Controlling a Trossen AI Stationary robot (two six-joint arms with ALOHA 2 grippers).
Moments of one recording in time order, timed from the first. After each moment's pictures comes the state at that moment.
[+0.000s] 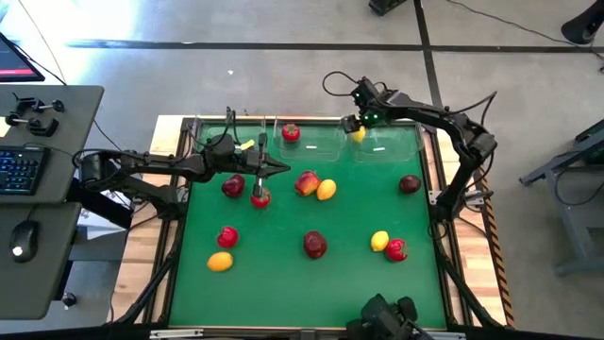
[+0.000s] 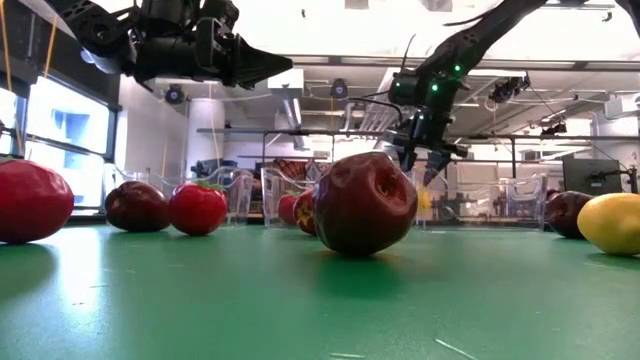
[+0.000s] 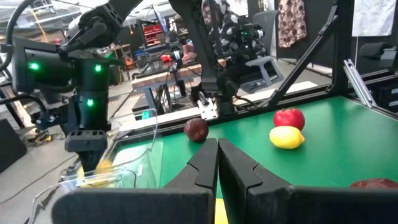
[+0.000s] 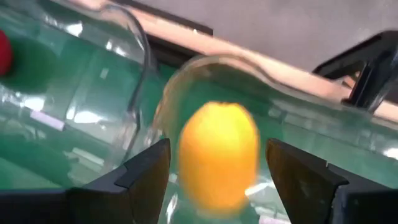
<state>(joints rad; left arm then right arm) 0.33 1.29 0.54 0.71 0.38 0.26 -0.78 1.76 1.32 -0.68 0.10 0.38</state>
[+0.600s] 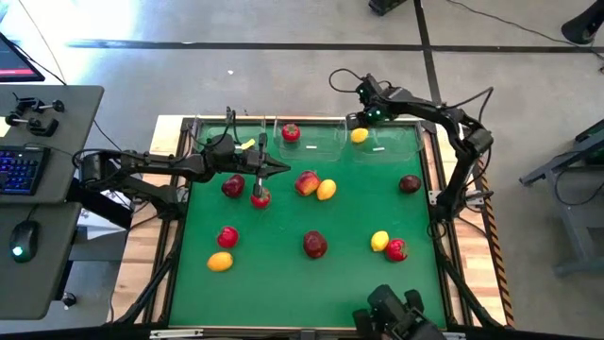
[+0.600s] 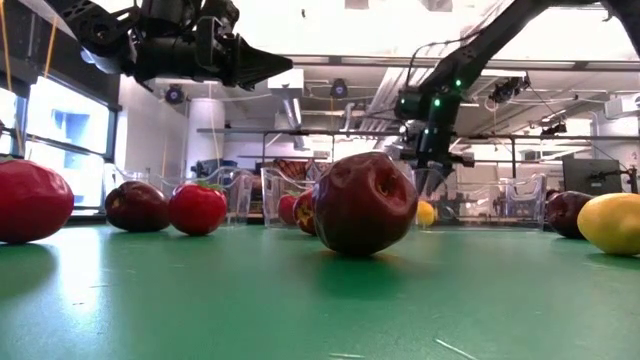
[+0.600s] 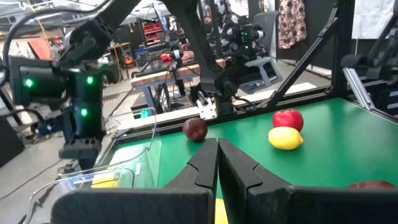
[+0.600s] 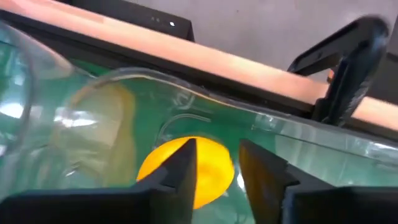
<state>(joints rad) 0.33 1.29 0.54 0.71 0.38 0.25 -0.86 1.81 1.32 -0.68 0.10 0.36</state>
